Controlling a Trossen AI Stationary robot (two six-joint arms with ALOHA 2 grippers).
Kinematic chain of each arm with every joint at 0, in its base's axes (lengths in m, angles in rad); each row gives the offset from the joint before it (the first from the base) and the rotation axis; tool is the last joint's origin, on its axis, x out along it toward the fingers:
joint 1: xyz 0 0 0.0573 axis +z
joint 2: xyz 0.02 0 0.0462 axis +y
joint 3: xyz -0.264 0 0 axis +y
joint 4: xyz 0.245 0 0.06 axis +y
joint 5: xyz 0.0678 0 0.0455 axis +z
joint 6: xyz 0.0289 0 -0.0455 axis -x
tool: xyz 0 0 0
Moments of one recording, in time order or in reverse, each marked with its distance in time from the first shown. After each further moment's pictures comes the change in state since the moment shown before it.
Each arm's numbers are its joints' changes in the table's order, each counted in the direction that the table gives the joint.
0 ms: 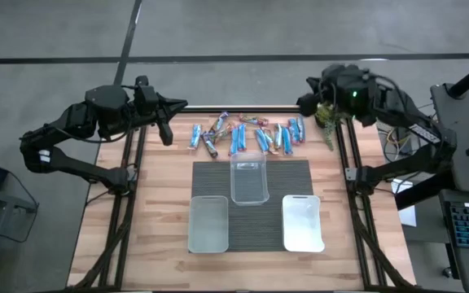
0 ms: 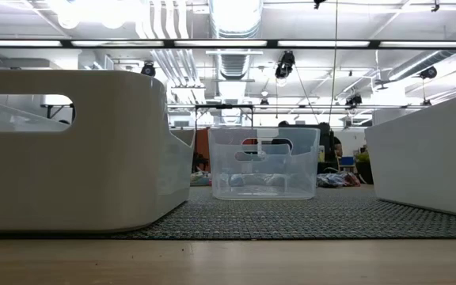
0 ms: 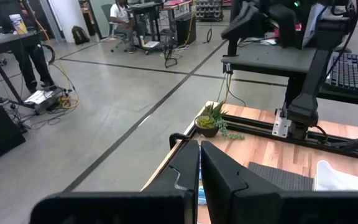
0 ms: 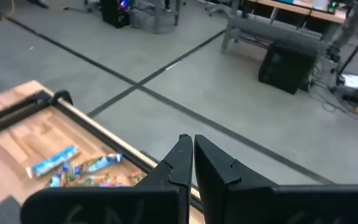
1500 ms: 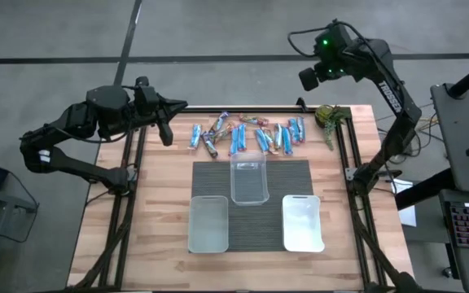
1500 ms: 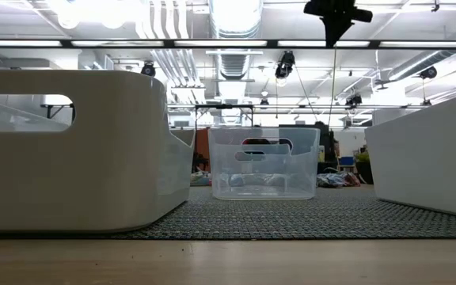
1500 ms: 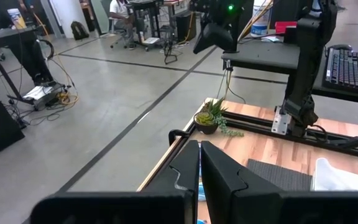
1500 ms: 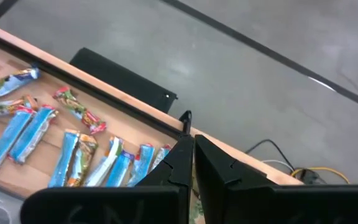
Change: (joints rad) left arm 0.000 0.000 0.000 0.015 0.000 0.020; right arm -0.451 0.439 -0.536 0.634 0.285 0.004
